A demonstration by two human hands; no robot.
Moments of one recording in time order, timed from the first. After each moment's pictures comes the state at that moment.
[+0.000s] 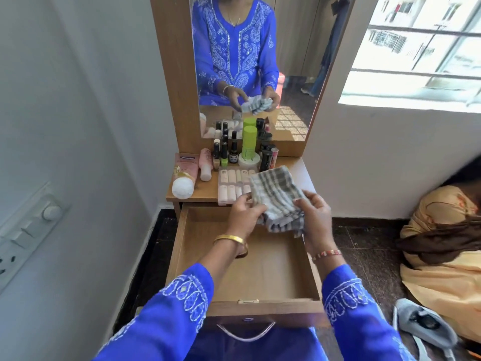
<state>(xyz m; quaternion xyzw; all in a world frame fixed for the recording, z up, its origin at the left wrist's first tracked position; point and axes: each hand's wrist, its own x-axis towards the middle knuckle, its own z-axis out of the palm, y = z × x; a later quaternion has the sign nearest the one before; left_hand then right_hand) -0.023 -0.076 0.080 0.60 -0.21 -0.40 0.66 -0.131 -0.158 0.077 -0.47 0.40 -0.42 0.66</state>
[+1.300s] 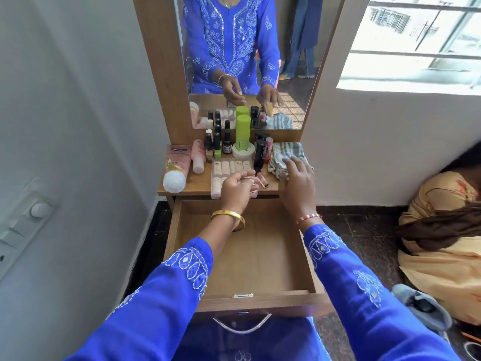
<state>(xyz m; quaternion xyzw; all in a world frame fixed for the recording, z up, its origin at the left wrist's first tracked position) -0.005 -0.110 0.085 0.64 -0.18 -0.35 0.67 -0.094 -0.211 0.058 -0.85 0.37 -0.38 0.02</state>
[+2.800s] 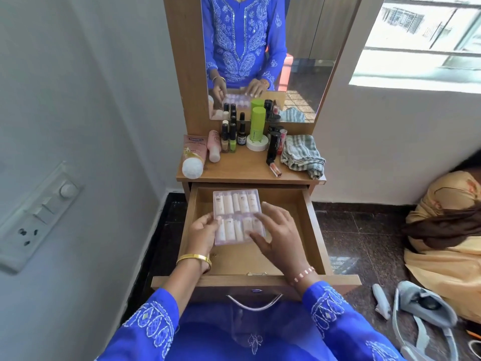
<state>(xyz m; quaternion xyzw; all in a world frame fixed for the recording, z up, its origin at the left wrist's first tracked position) 0.004 0.018 0.022 0.67 -0.06 -0.34 0.66 -0.129 -0.085 0.012 -0.91 0.23 -0.32 0.11</state>
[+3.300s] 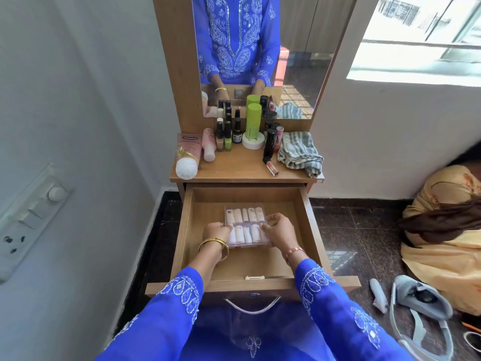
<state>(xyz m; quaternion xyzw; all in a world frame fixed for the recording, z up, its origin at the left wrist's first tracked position) 0.010 -0.032 -0.025 0.78 -0.03 -0.36 0.51 -0.102 -0.123 -0.016 -0.67 0.56 -0.10 0.48</state>
